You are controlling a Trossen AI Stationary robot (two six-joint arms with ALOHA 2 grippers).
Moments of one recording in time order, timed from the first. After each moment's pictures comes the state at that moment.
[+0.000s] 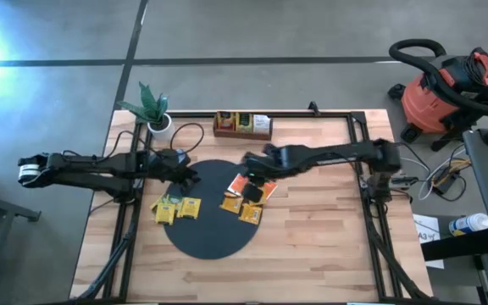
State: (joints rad) left arm 0.16 0.83 0.45 -0.33 -0.04 -0.50; right arm 0.02 1.86 1.62 -0.86 0.27 0.46
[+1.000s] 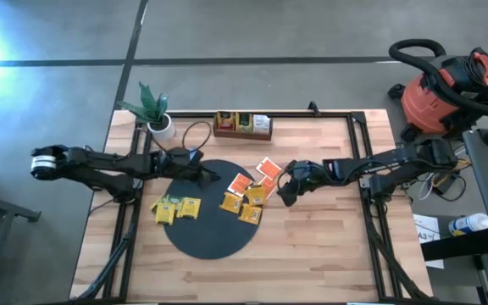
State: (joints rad) left arm 0.15 1.10 0.47 0.13 0.04 -0.84; right arm -0.02 1.38 0.62 0.00 -0.05 0.94
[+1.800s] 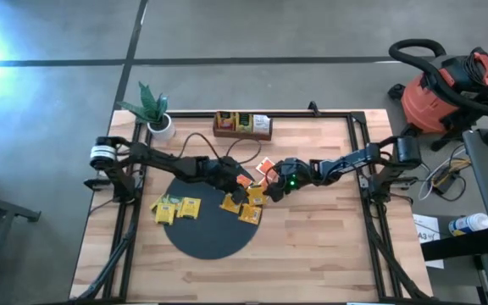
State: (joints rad) left arm 0.09 1.71 0.86 0.15 0.19 -0.74; right arm -0.12 1.70 0.61 0.38 -0.19 0.94
